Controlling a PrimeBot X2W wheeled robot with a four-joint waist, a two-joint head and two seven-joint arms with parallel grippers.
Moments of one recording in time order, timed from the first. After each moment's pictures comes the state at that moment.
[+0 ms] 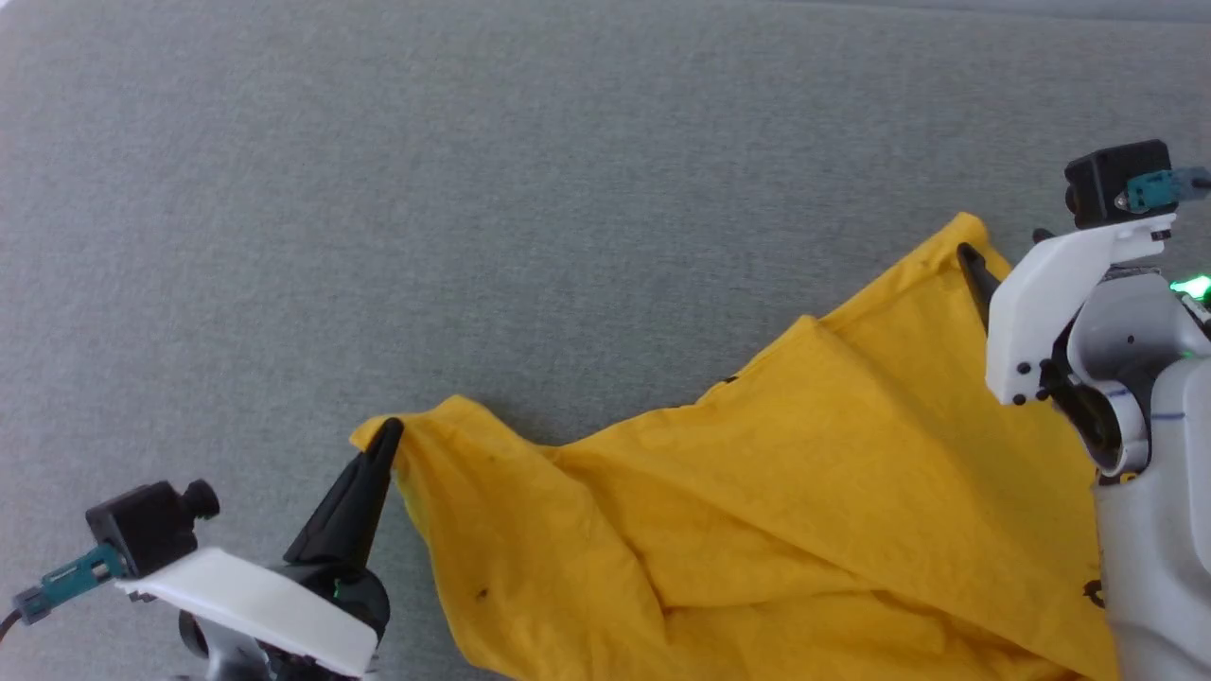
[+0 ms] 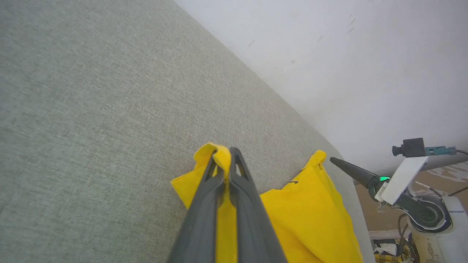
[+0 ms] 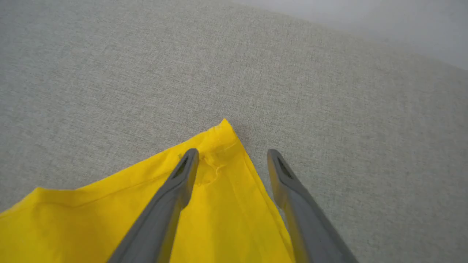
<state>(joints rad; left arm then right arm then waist) 0.09 0.42 -0.22 -0.36 -1.08 0.10 0.05 -0.47 -0.12 -0.05 0.07 0.08 0.13 0.70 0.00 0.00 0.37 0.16</state>
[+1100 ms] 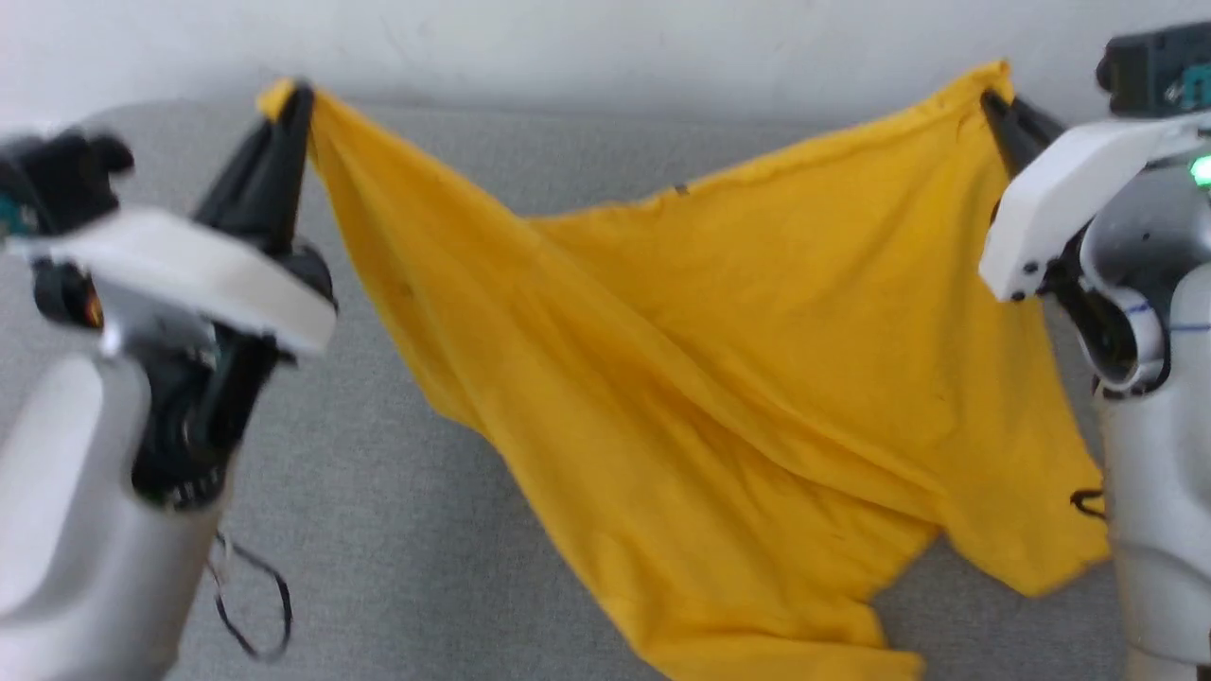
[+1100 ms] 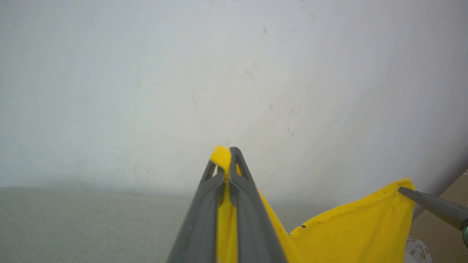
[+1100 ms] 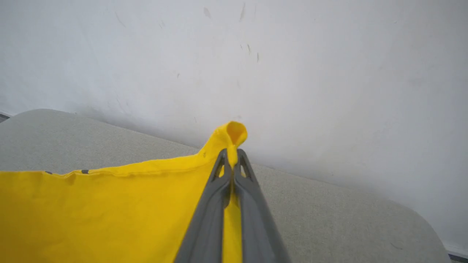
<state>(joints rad) -0.46 0.47 -0.25 -0.16 -0.87 0.16 0.13 -0.62 -0.13 -0.02 0.13 0.16 0.13 0.53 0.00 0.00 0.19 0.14</state>
